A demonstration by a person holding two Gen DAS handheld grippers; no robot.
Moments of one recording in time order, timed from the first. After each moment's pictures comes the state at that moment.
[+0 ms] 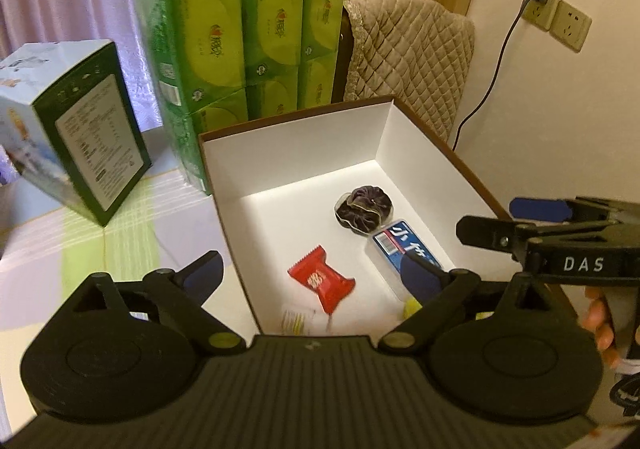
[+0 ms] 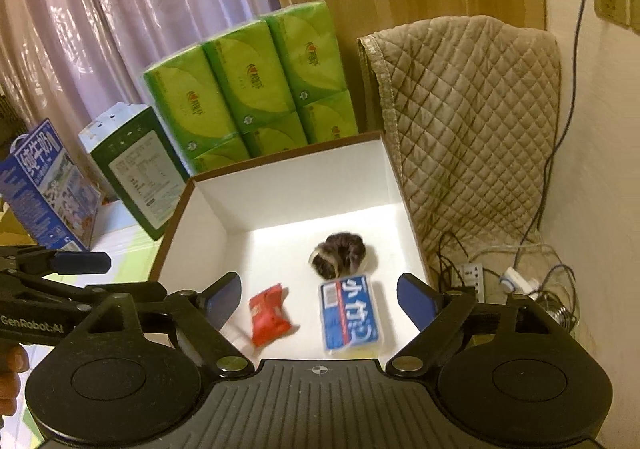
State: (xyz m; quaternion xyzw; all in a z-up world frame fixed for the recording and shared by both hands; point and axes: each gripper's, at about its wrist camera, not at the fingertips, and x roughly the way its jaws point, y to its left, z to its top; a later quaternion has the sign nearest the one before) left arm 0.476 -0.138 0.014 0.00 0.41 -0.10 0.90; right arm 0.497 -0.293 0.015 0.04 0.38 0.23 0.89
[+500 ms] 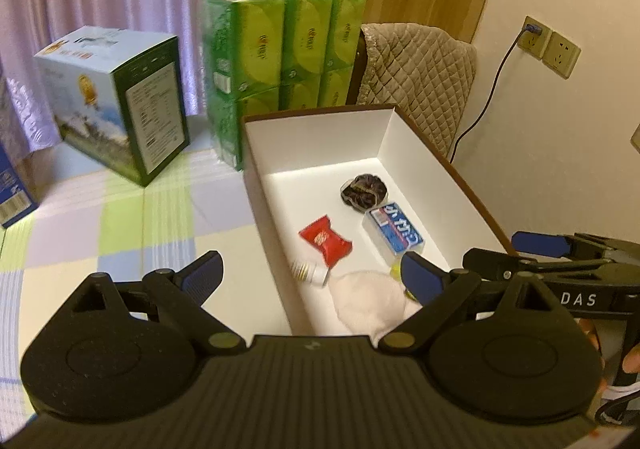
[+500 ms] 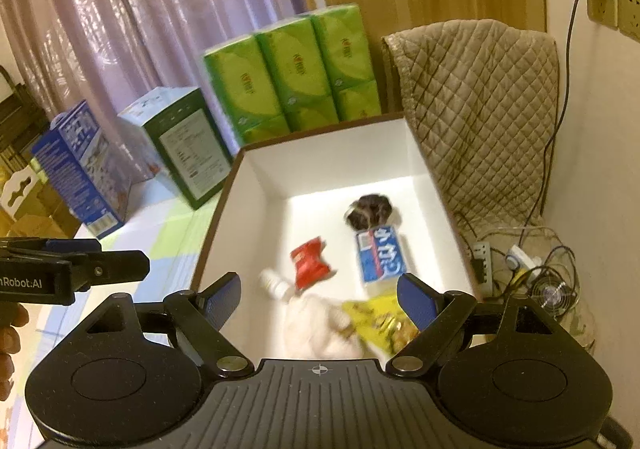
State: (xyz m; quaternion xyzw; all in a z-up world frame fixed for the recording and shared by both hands) left arm 0.387 -0.111 0.046 -0.04 0.40 -0.07 0.91; right arm 0.411 -0.291 0.034 0.04 0.38 0.25 0.89
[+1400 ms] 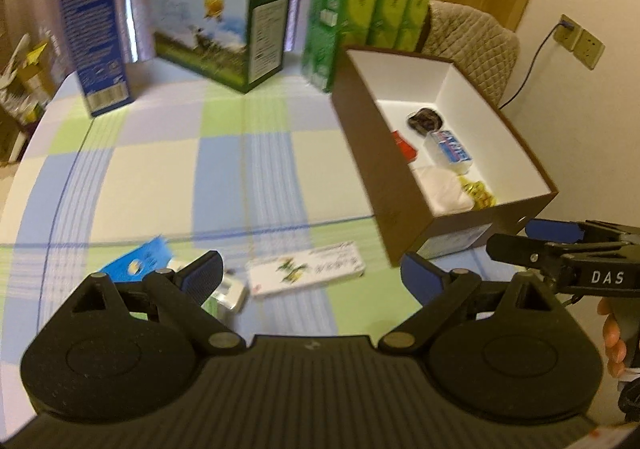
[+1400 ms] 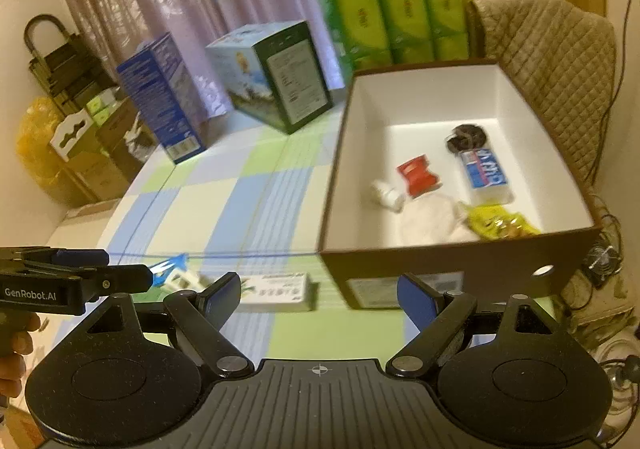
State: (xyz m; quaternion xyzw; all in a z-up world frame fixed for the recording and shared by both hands) left arm 0.236 -0.023 0.025 -0.08 0.43 0.00 0.90; right arm 0.292 -0.229 0.016 0.01 0.41 0.33 0.85
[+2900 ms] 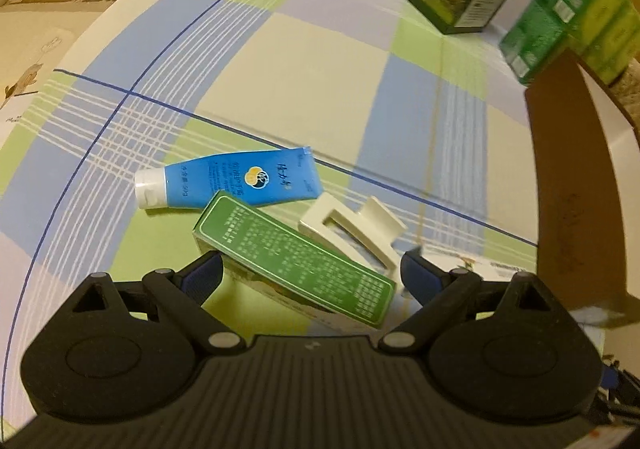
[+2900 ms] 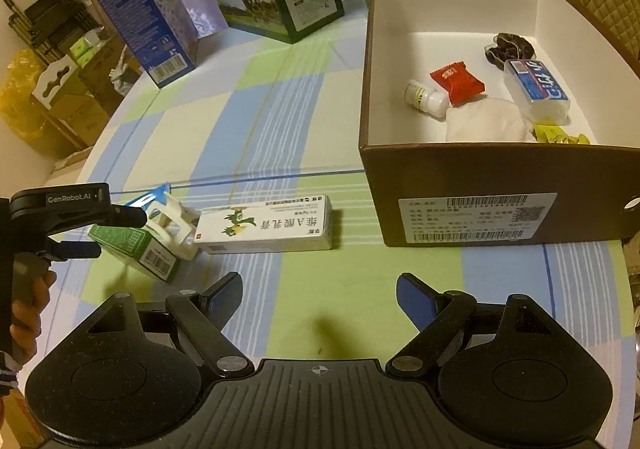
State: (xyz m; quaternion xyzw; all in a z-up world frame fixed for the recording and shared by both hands) left arm 0.264 0.093 -0.083 -0.24 0.50 0.19 0.81; right arm 0.303 -0.175 -0.066 -0.02 0.50 0.31 0.81
